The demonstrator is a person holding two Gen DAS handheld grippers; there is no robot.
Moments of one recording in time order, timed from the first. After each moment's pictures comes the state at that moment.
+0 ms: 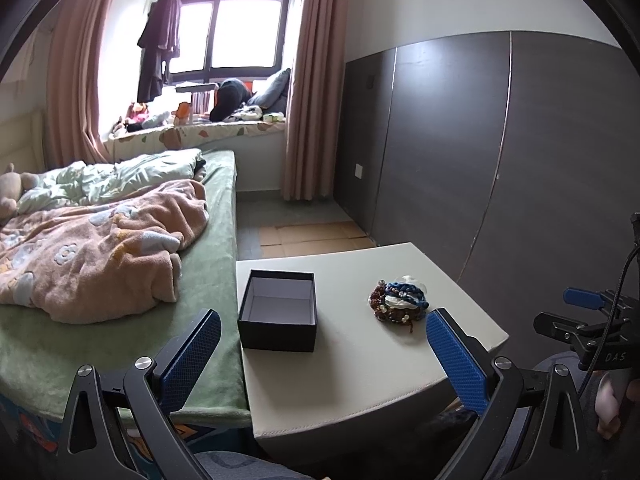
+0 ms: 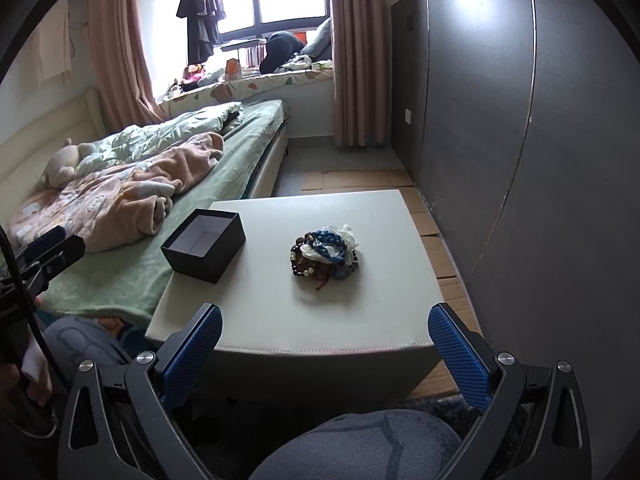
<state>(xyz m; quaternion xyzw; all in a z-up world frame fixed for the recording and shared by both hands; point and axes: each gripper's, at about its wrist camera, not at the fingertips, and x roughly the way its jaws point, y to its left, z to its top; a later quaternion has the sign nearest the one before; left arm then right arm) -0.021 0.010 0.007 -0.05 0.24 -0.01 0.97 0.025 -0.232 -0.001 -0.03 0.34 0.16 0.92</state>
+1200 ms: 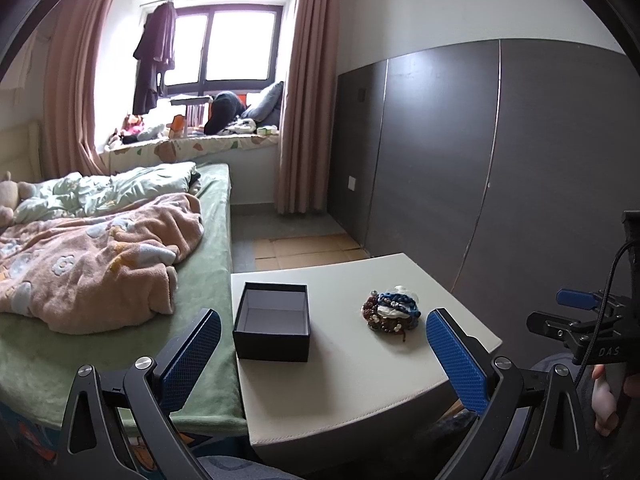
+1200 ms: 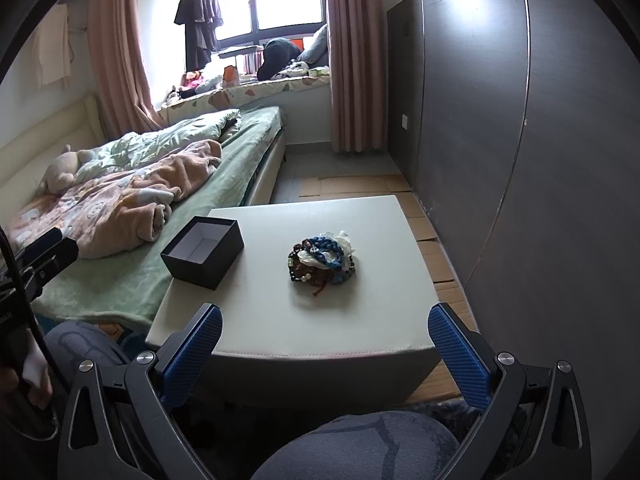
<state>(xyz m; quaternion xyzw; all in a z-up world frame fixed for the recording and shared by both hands) -0.030 0.004 0.010 -0.04 0.22 -0.02 0.97 0.019 -0.234 0.003 -0.03 0.34 0.16 0.93</state>
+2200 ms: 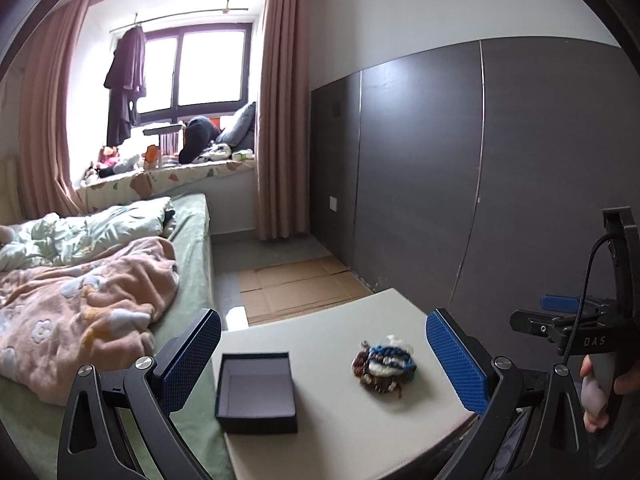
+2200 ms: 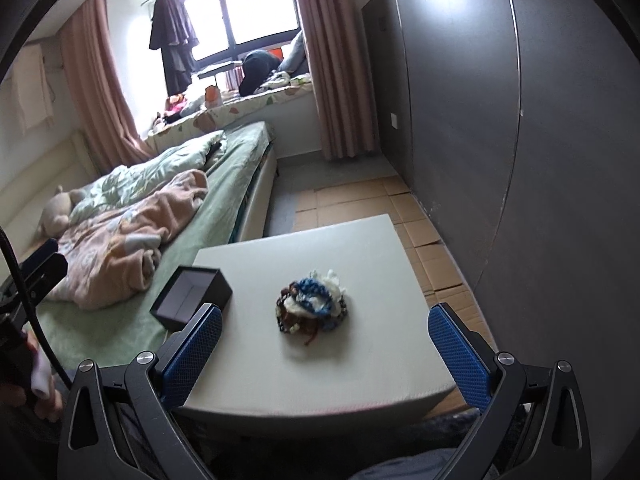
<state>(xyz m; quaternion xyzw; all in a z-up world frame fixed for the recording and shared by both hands) 0.047 -0.010 0.049 0.00 0.19 -0.05 0.98 0.092 -0.252 0.028 0.04 0.33 0.15 0.93</state>
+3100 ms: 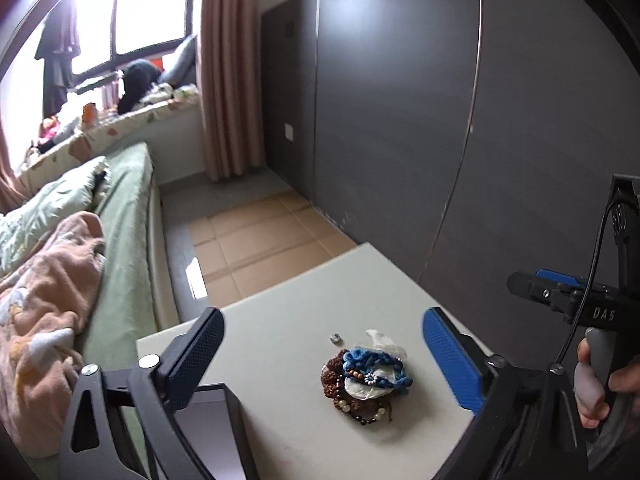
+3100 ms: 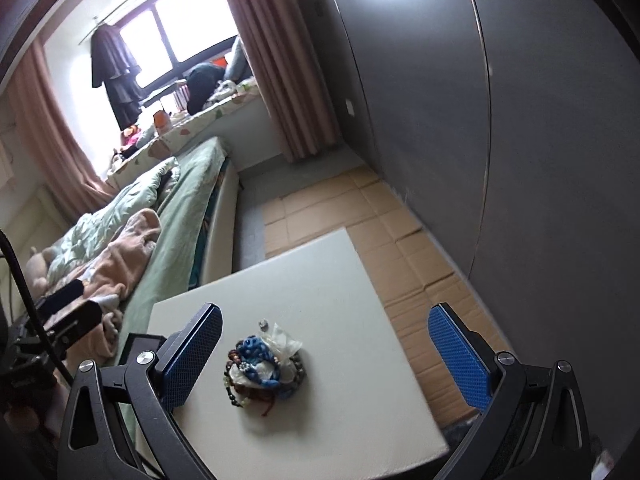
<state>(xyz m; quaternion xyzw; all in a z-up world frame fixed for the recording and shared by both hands) 0.205 -0.058 0.005 0.03 0.34 -0.13 0.93 0.202 -0.299 -0.017 0.14 0.37 0.10 0.91</state>
